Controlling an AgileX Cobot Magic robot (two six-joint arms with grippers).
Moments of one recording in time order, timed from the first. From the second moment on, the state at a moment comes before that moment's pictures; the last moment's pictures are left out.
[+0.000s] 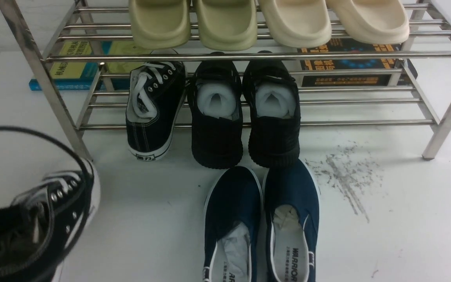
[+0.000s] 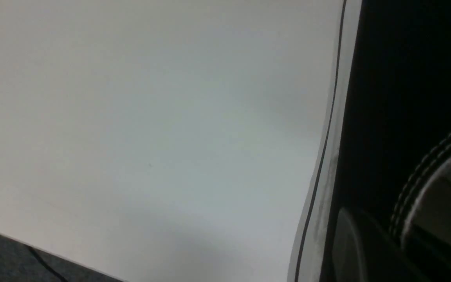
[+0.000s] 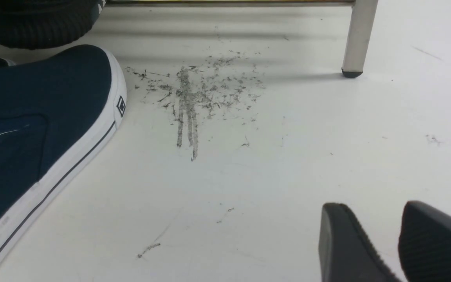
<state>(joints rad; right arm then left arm) 0.09 -0.01 0.01 0.06 0.39 0.04 -0.13 0.93 -0.75 0.08 1.11 -0.57</state>
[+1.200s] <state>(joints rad) 0.09 -0.01 0.01 0.06 0.39 0.04 -0.13 1.09 -0.52 -0.18 0.70 -0.37</state>
